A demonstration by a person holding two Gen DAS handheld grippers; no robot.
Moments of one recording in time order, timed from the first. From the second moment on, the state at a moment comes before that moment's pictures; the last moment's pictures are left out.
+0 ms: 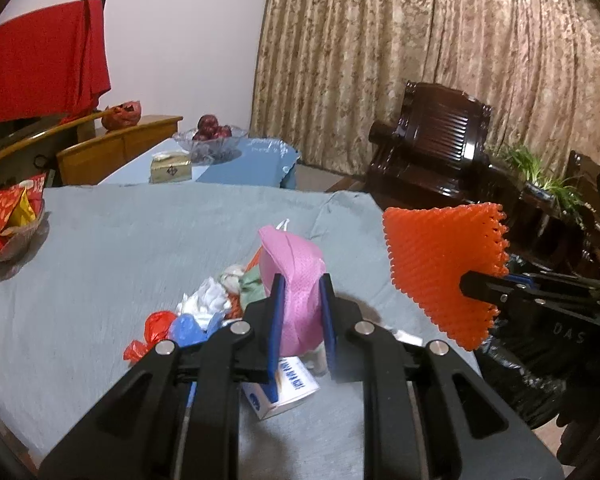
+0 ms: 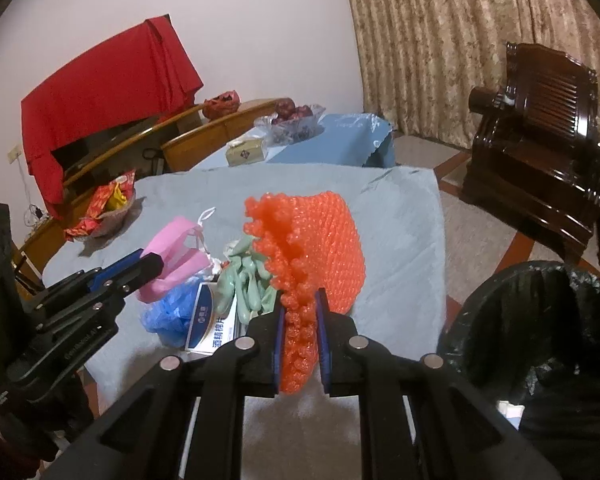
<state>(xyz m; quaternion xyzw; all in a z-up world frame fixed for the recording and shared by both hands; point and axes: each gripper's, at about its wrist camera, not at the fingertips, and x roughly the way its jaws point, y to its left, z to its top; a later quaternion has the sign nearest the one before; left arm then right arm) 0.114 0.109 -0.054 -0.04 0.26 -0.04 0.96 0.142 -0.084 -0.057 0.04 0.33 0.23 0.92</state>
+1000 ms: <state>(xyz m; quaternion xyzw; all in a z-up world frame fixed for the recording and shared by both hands) 0.133 -0.063 -0.052 0.00 0.26 -0.23 0.94 0.099 -0.250 -0.047 0.06 0.32 0.05 0.94</state>
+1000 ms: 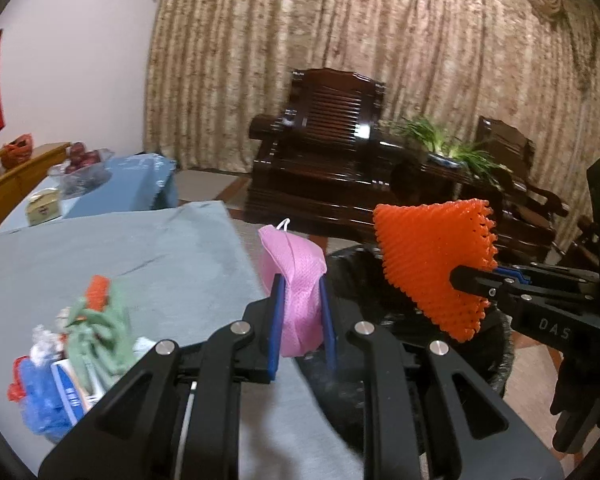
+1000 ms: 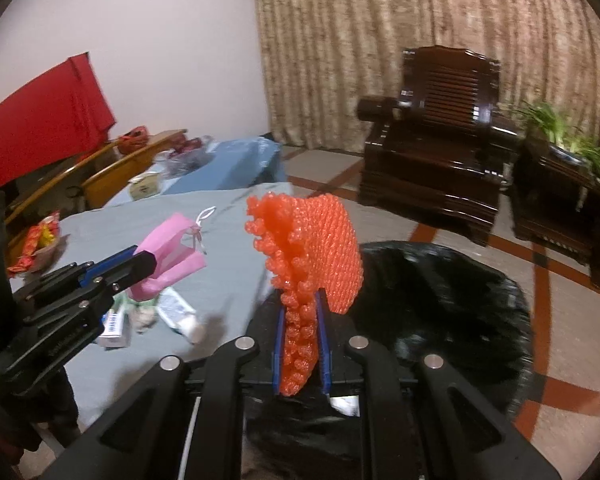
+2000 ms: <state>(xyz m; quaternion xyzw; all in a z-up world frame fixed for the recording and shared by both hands) 0.154 -0.139 -0.082 0.03 0.30 -0.26 0.92 0.075 -0.340 -0.100 0.11 0.35 -0.05 0.93</state>
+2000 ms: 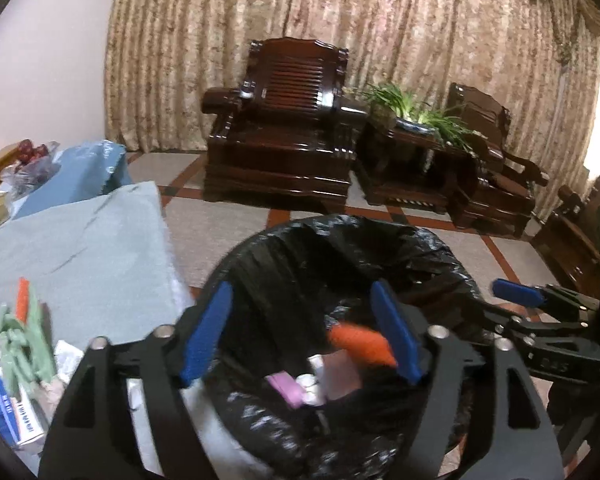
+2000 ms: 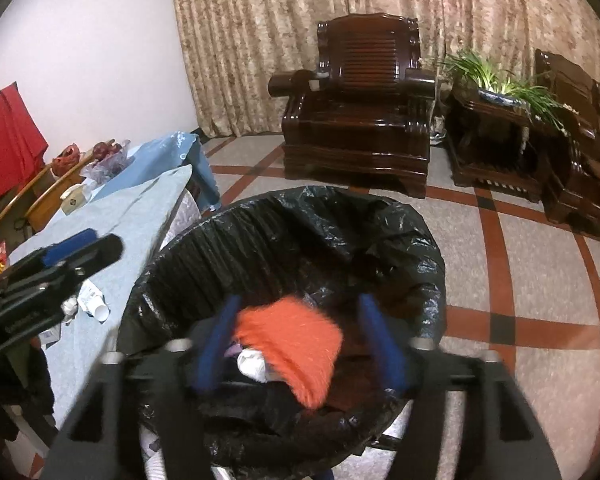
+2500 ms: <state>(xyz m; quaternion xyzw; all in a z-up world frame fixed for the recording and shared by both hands) 0.140 -0.011 -0.057 0.00 0.29 -0.12 0.95 0.090 -0.252 -0.075 0.07 0.32 0.02 0.95</state>
